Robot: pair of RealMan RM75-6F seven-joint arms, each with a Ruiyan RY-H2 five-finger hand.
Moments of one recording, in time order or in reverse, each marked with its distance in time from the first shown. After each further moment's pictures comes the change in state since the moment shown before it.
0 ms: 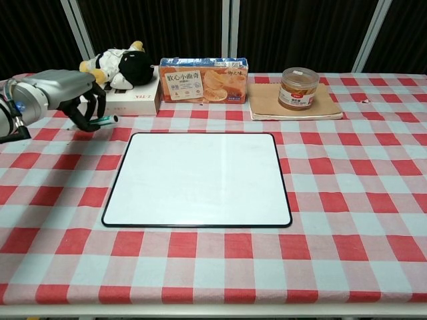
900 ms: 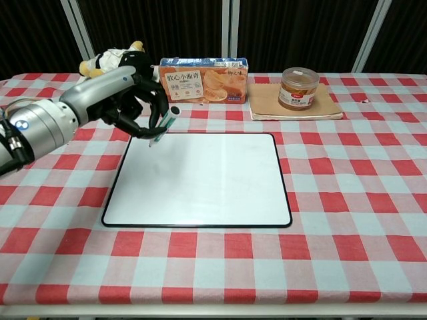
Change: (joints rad) left arm 0.093 -0.020 0.067 -0.186 0.442 0.148 -0.585; right arm 0.000 -0.010 -0.011 0.009 -0.006 -0.014 0.016
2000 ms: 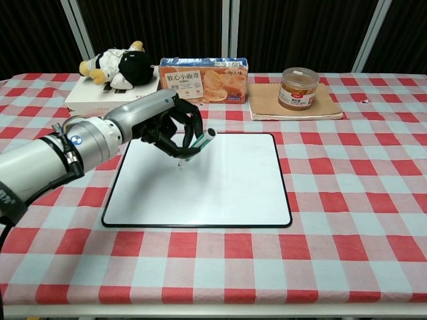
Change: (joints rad) left arm -0.076 -0.130 -0.058 0.061 -0.057 -0.099 0.055; right arm -0.029 0.021 -0.005 0.000 0.003 0.034 0.013
